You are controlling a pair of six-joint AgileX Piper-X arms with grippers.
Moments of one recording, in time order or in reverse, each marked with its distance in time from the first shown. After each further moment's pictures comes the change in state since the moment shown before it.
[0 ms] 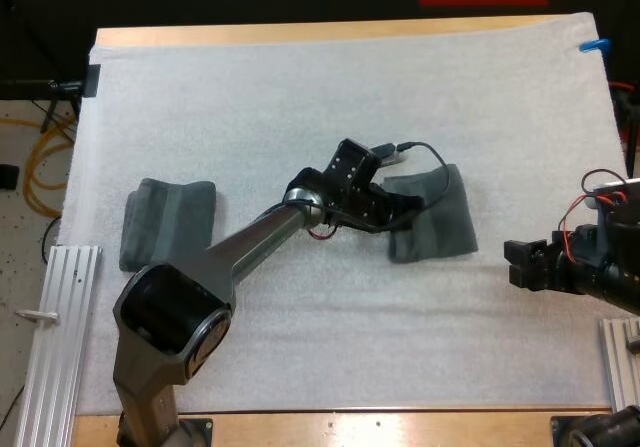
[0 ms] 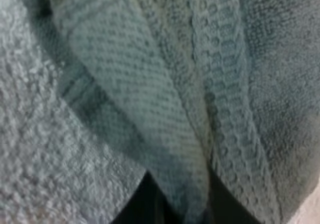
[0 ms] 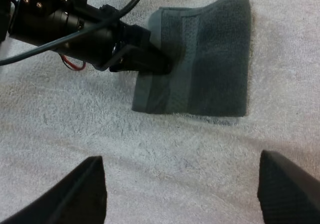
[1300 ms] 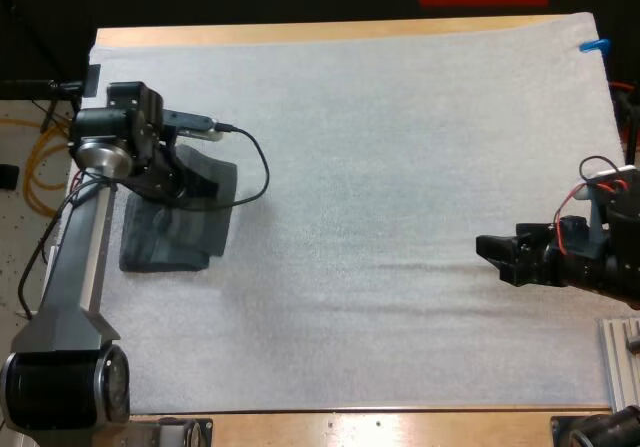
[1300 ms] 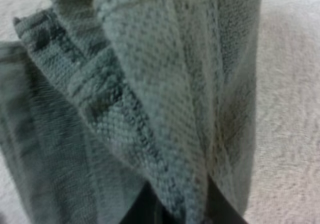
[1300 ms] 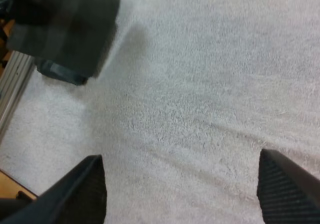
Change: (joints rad) left arm 0.644 -0.356 -0.105 0.809 -0.453 0.903; right arm 0.000 0.021 0.000 -0.116 -0.232 0.042
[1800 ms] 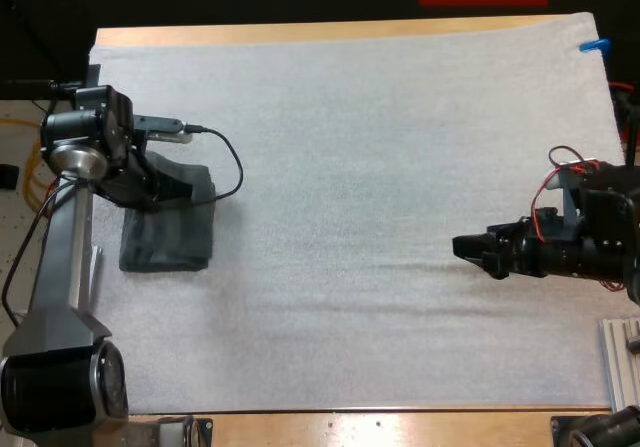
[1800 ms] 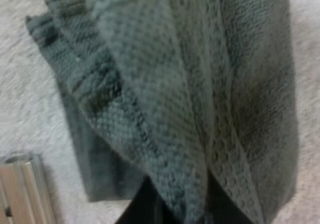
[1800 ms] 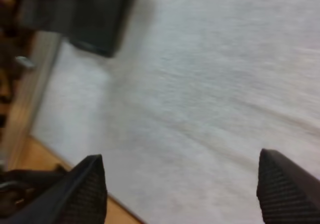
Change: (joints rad) left arm 0.100 0.000 0.000 0.026 -0.065 0.000; right arm 0.000 0.105 0.000 -0.031 -0.169 0.002
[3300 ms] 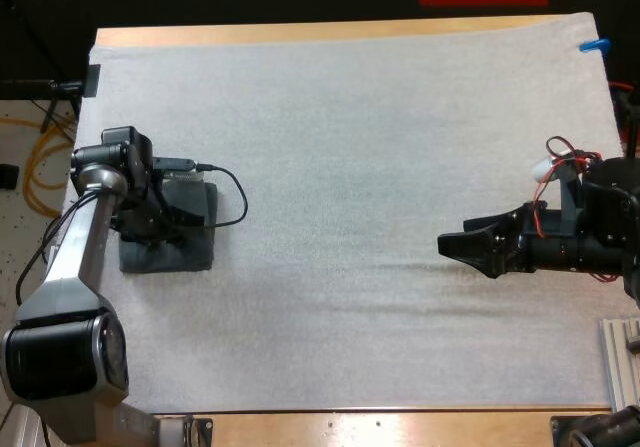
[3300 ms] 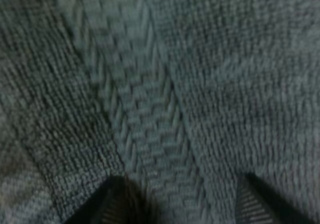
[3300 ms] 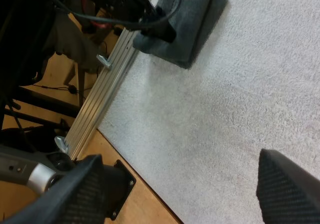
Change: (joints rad) left arm 0.011 0.098 0.209 -0.178 -0.005 -0.046; right arm 0.000 0.002 0.000 -0.102 -0.174 0.006
